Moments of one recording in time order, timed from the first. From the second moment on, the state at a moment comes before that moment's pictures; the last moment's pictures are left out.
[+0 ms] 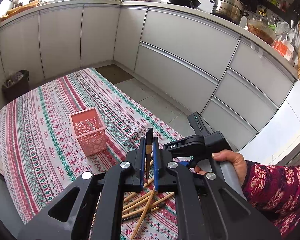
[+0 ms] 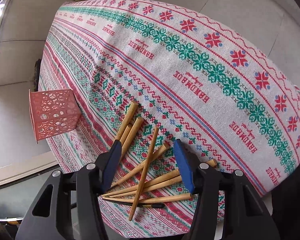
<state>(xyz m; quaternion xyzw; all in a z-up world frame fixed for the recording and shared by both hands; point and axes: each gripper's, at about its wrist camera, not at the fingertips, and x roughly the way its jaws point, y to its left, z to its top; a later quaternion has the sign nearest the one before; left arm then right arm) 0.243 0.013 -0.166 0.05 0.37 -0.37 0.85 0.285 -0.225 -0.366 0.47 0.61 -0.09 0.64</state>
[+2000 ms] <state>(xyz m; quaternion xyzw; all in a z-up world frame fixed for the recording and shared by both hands) 0.351 0.026 -0.102 -0.03 0.31 -0.18 0.94 0.365 -0.205 -0.074 0.27 0.37 0.04 0.89</state>
